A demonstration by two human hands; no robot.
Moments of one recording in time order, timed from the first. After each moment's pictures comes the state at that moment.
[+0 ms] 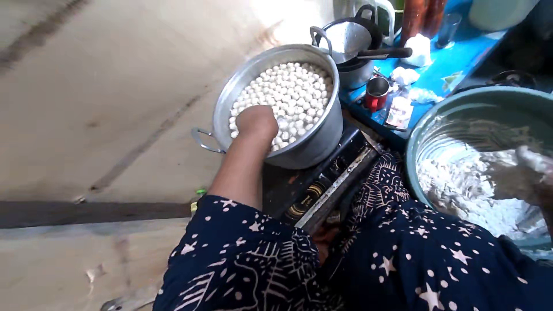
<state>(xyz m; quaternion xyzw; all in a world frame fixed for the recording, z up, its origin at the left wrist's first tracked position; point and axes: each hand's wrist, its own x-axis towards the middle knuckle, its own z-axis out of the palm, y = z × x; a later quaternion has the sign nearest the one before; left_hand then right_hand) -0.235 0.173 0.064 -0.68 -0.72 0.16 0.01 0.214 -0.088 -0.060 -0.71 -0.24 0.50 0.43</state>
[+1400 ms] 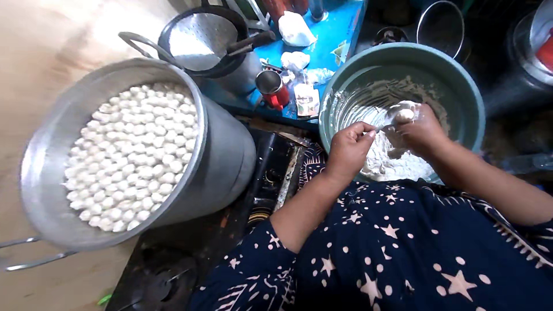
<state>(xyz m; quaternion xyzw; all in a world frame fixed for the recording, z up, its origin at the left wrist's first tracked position) 0.008 -0.006 -0.016 -0.72 -0.29 -0.20 -0.60 0.154 -0.096 -0.017 -0.73 -0.32 0.31 0.53</state>
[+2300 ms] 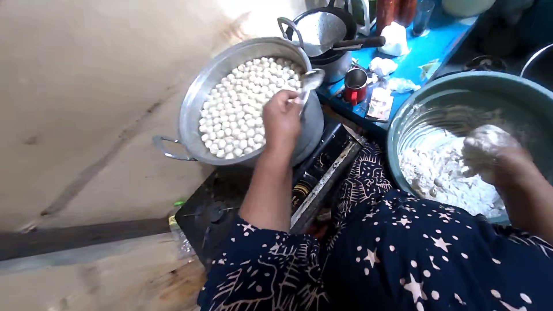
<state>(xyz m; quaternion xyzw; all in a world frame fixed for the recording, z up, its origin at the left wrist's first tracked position) -0.160 0.114 0.049 -0.73 -0.58 -0.27 -0.24 0.169 -0.083 -0.034 -0.68 -0.23 0.45 0.54</state>
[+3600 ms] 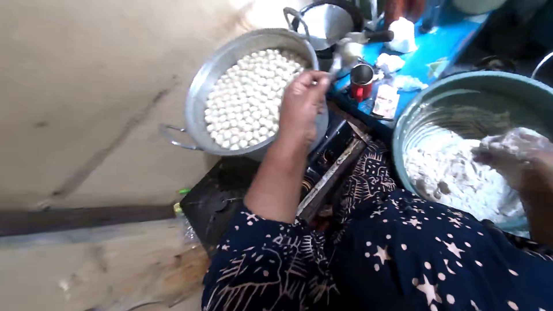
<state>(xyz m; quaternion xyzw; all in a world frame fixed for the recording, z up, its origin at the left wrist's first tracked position) -0.136 0.106 0.052 -0.66 -0.45 -0.41 -0.44 0.193 -0.094 -0.044 -0.64 -0.24 0.42 0.59</state>
